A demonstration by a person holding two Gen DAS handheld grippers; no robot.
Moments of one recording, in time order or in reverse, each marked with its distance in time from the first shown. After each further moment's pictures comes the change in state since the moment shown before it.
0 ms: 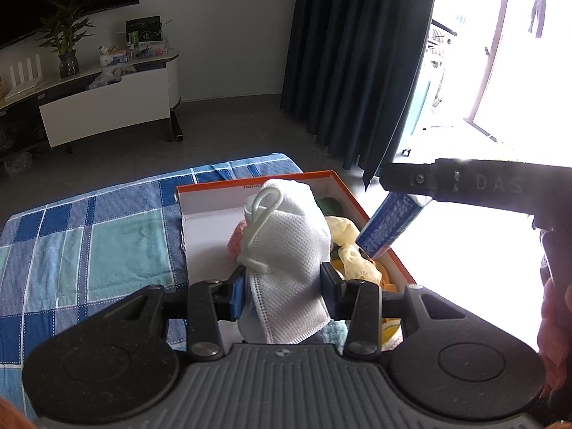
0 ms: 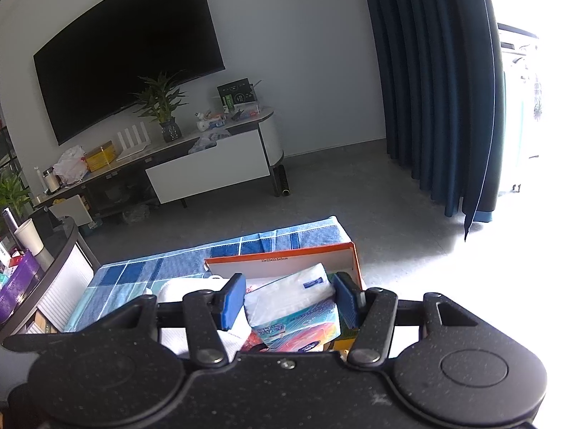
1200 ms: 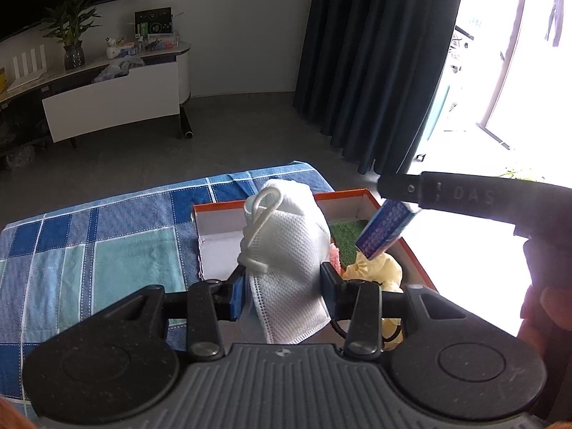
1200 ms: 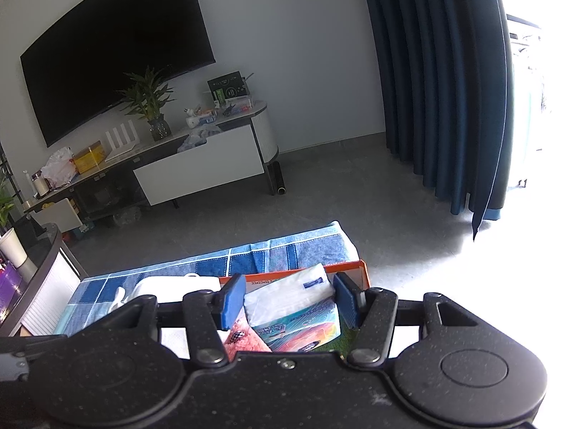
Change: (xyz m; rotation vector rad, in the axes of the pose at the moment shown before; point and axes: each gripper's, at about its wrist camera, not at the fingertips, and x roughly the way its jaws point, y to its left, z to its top) left arm 0.036 0.029 0.031 -0.034 0.011 0.025; right arm 0.070 -0.004 0.021 0.021 0.021 -0.014
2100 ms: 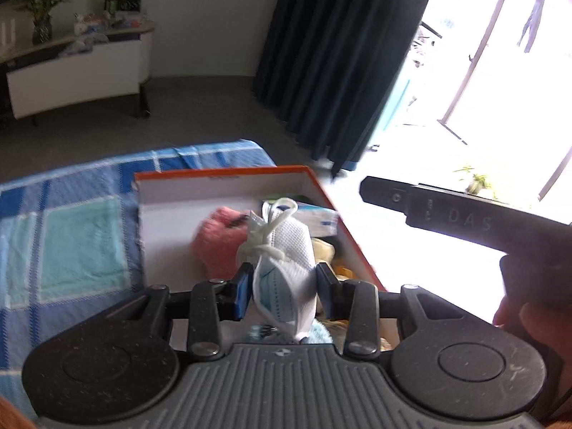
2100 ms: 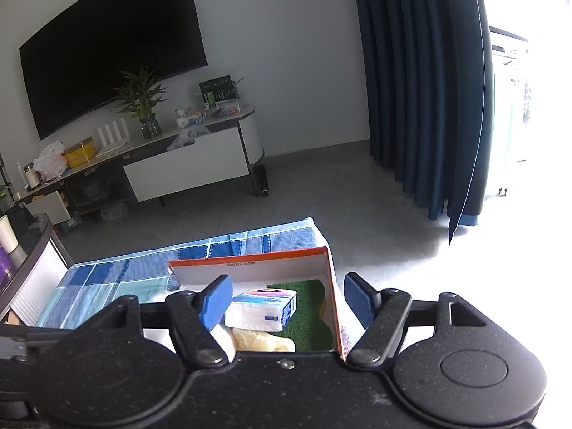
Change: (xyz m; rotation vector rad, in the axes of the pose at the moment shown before) left arm -0.007 -0.020 -0.013 -0.024 0.041 -0.138; right arm -0.046 -0.019 -0.023 -0.038 -0.028 -0.044
